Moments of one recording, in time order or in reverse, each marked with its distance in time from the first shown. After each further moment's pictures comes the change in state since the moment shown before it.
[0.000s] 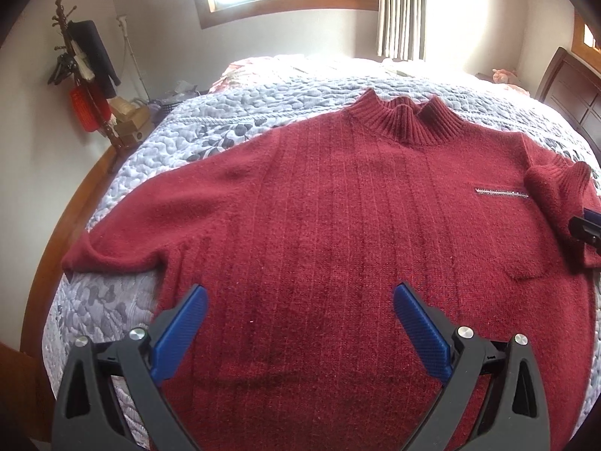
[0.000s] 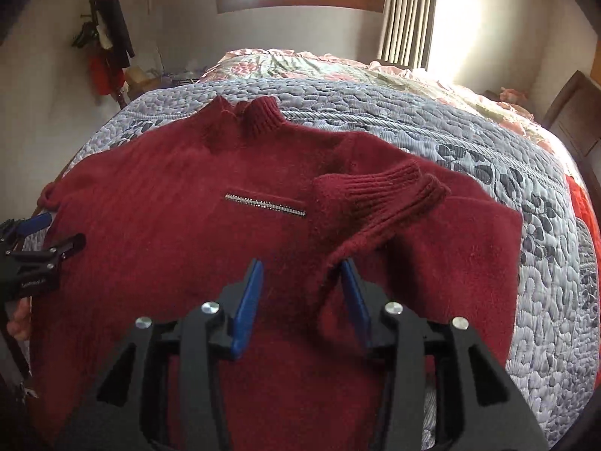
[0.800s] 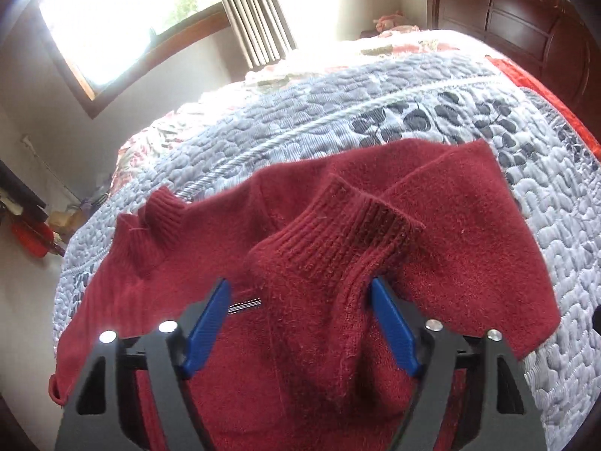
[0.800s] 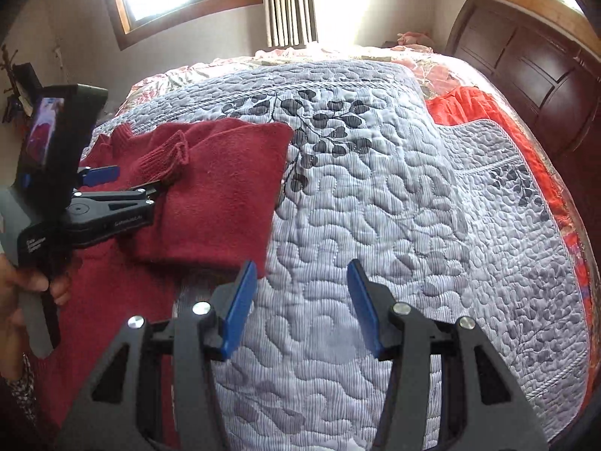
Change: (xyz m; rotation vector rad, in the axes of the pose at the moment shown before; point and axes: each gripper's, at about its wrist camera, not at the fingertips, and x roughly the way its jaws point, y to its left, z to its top) left arm 0.034 -0.305 0.064 0.429 0.021 -0.085; right arm -0.077 -0.162 -0.087 0.306 0.021 -0.189
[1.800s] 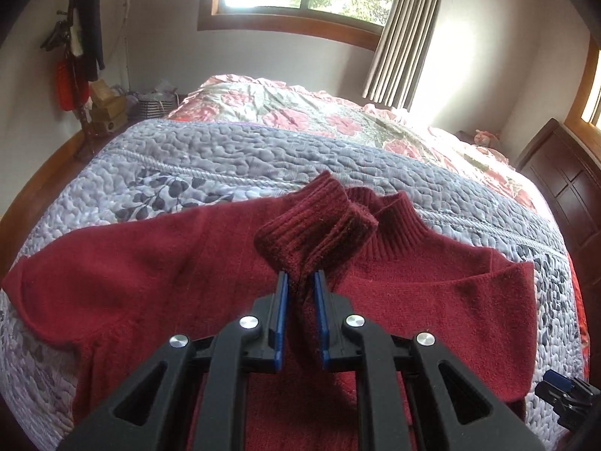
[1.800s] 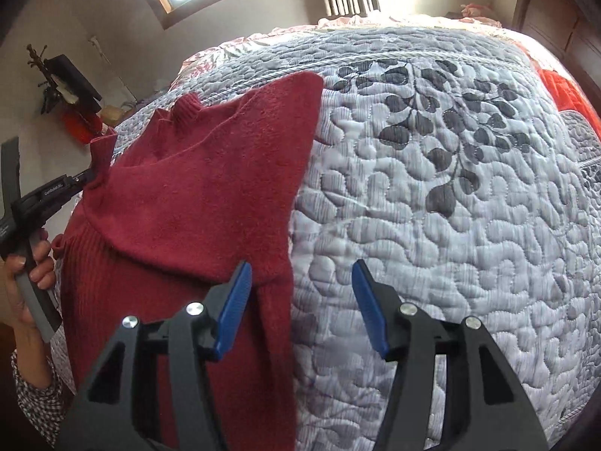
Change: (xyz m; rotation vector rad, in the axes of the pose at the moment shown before) left arm -0.014 0.263 -0.096 -0.597 -0.138 -0.080; right arm 0.066 0.097 0.031 -0.021 0.142 0.247
